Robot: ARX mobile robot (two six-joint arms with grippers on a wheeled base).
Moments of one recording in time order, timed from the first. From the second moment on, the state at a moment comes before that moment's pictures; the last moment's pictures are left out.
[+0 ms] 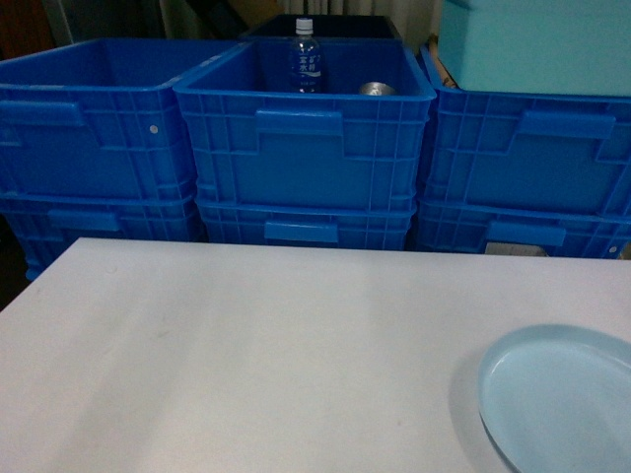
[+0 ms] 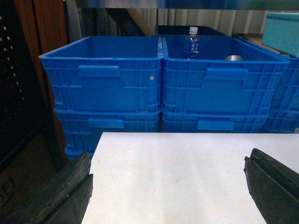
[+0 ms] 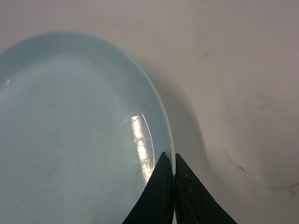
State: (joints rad) left arm 0.00 0.01 0.01 0.00 0.00 0.00; right arm -0.12 1.87 0.48 0.62 -0.05 0.13
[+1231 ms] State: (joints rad) left arm 0.00 0.01 0.01 0.00 0.00 0.00; right arm -0.13 0.71 0.21 0.45 -0.26 0.05
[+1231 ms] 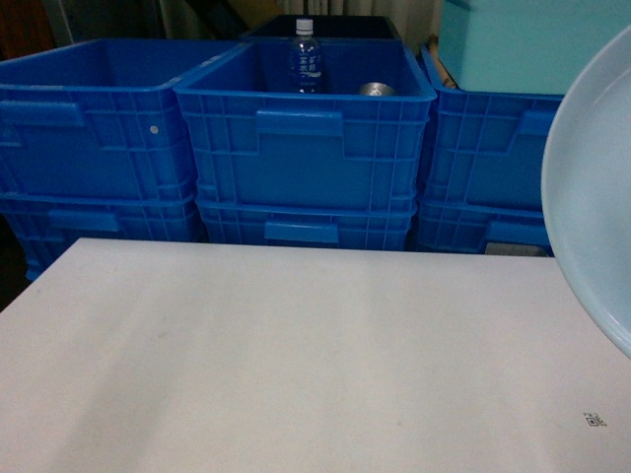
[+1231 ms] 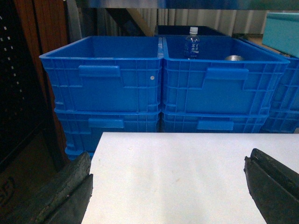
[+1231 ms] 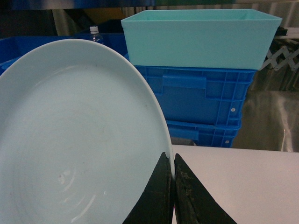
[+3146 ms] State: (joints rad) left arm 0.00 0.01 0.01 0.00 0.00 0.00; right arm -0.09 0.22 0.08 0.11 -0.26 -0.04
